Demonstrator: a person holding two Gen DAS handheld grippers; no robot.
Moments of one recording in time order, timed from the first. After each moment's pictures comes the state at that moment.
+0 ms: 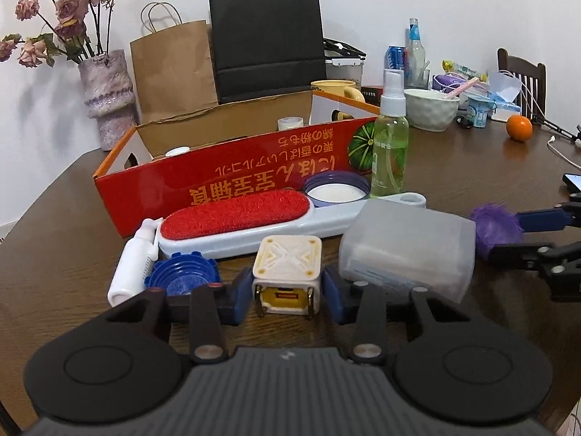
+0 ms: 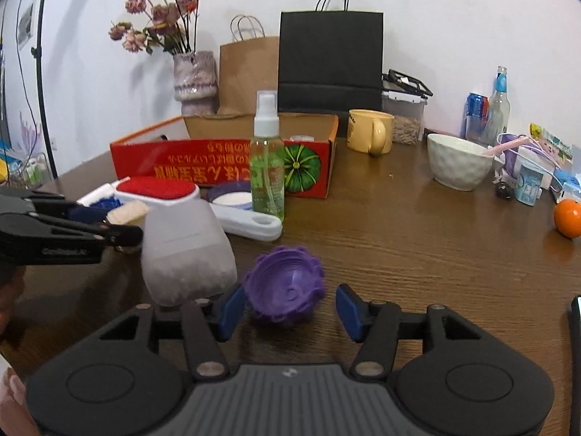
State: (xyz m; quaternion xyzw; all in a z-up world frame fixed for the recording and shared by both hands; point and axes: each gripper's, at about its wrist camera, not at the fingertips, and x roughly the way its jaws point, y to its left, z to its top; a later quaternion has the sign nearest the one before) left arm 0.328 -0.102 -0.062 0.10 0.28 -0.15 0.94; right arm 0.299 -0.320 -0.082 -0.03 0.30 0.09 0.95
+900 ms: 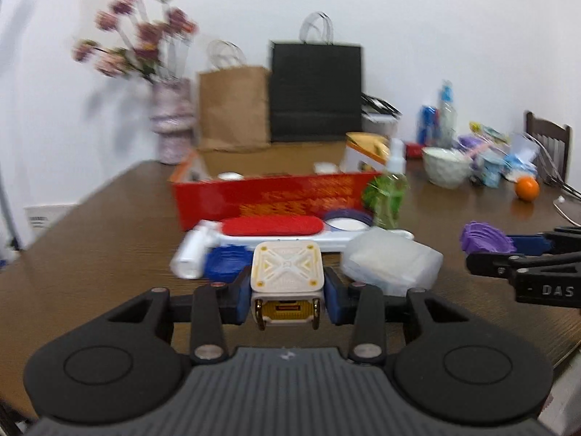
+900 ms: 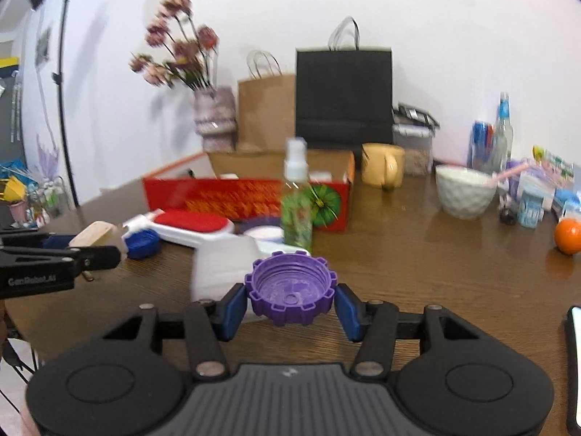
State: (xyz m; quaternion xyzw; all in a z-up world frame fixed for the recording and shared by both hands) left arm 0.227 -0.083 -0.023 0.03 0.21 -0.07 0.97; right arm 0.249 -0.308 -0.047 -0.01 0.22 0.12 0.97
